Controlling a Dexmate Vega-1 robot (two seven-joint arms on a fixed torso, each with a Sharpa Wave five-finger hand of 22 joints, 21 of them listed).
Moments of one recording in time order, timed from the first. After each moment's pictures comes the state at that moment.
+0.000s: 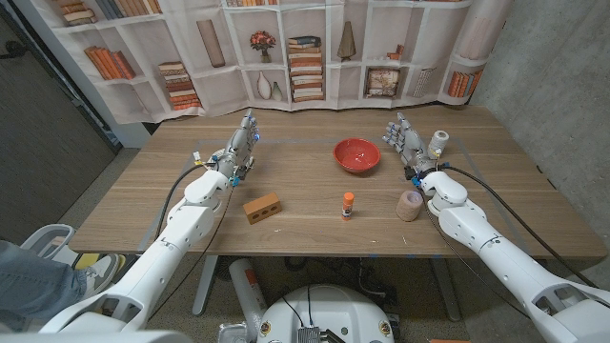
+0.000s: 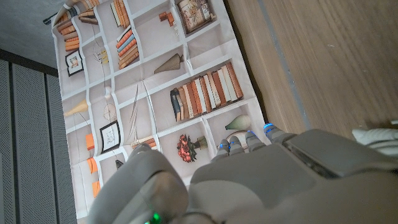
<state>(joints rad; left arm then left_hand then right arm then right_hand) 0.89 0.41 0.20 -1.38 -0.47 -0.15 -0.10 0.27 -0.06 0.04 0.13 0.36 -0.17 0.05 0.20 0.18 -0.17 0.00 0.20 0.19 -0.17 0.03 0.19 0.18 -0.17 -0.03 0.21 0.18 -0.84 -0.50 -0.38 -1.31 0.64 0.27 0.02 0.23 -0.07 0.22 0.05 0.28 0.15 0.09 0.21 0.18 0.16 0.10 0.23 0.18 0.09 0.06 0.19 0.18 0.18 -0.04 0.42 0.17</state>
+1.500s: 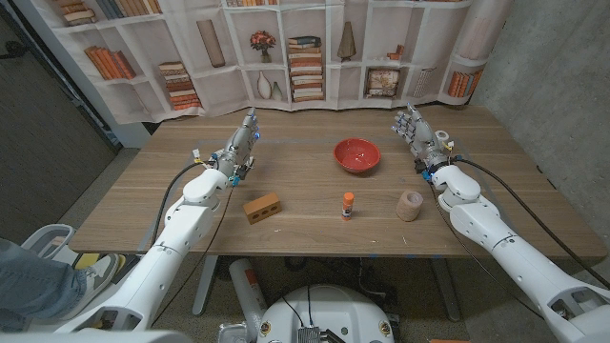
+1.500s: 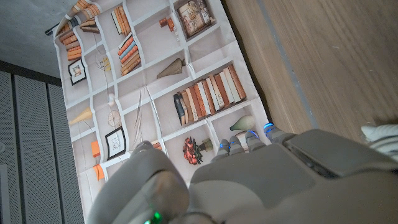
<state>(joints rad) 0.95 0.38 0.13 -1.50 -0.38 -0.07 -0.10 0.29 -0.04 0.03 0.13 0.37 -0.17 0.05 0.21 0.18 -0.17 0.00 0.22 0.19 -0.17 0.03 0.19 0.18 -0.17 -0.03 0.21 0.18 -0.87 -0.55 -0.33 -1.39 0.65 0.29 0.02 0.25 -0.06 0.23 0.04 0.28 0.17 0.08 0.21 0.18 0.20 0.09 0.24 0.18 0.13 0.04 0.19 0.18 0.20 -0.04 0.40 0.17</state>
